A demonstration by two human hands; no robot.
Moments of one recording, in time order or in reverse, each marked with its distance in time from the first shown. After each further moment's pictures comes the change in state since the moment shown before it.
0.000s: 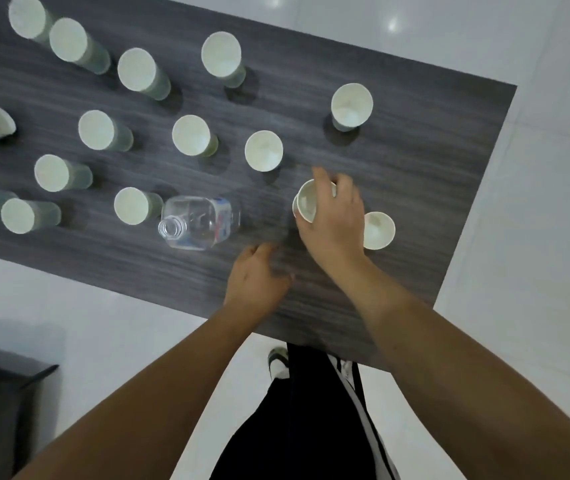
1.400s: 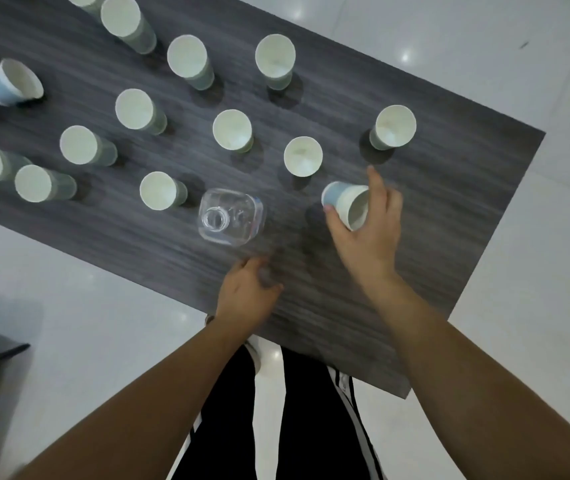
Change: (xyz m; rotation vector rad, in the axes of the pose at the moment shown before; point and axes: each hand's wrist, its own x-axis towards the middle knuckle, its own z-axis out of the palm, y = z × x) left_hand -0.002 -0.061 -0.005 -0.150 0.061 -0.138; right_hand -0.002 -0.005 0.002 0.309 0.105 0.110
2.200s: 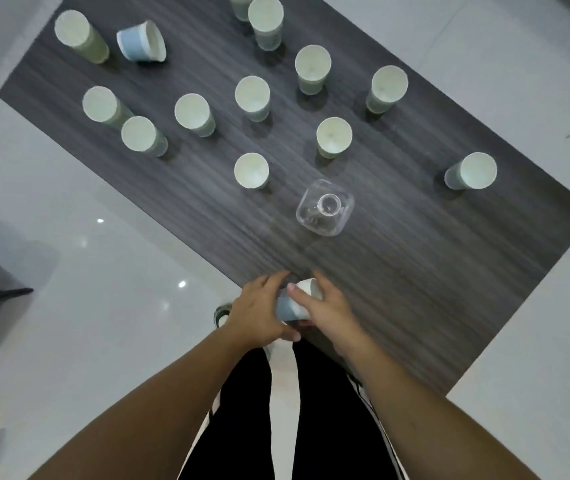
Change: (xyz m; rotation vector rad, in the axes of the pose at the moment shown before) left_hand -0.043 -0.106 -0.034 -0.050 -0.167 0.114; right_hand -0.143 -0.059 0.073 0.274 -0.833 0.632
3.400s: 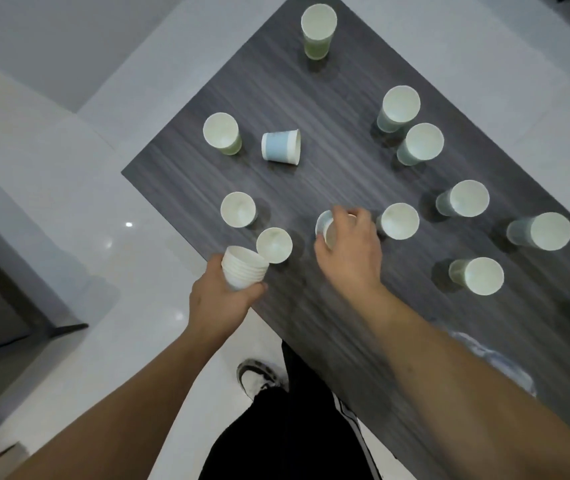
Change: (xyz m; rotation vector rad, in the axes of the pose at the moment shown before) left_hand 0.062 -0.161 -0.305 -0.535 0.553 -0.326; right_hand 0.150 -0.289 0.210 -0.996 0.559 -0.834
